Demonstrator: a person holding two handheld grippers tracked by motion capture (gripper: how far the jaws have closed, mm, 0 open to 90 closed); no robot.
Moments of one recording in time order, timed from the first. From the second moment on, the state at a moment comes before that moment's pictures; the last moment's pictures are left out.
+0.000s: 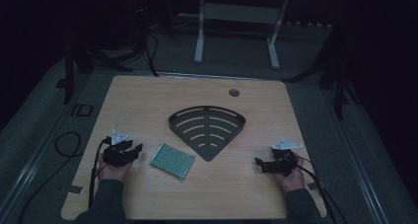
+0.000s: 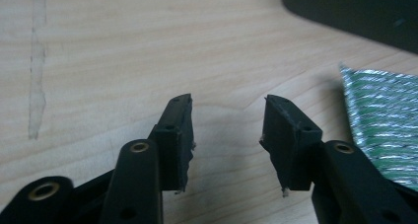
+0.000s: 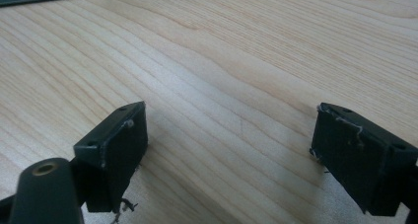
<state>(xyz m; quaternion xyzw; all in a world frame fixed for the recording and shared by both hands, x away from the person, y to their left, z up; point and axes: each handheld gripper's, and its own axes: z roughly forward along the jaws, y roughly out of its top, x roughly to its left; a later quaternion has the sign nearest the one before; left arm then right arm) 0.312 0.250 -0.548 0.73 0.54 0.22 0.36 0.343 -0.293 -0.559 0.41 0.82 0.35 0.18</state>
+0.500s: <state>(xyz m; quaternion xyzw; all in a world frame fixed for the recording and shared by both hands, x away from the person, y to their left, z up) 0.307 0.258 -0.536 0.72 0.54 0.21 0.38 0.343 -0.293 -0.559 0.41 0.82 0.35 0.18</state>
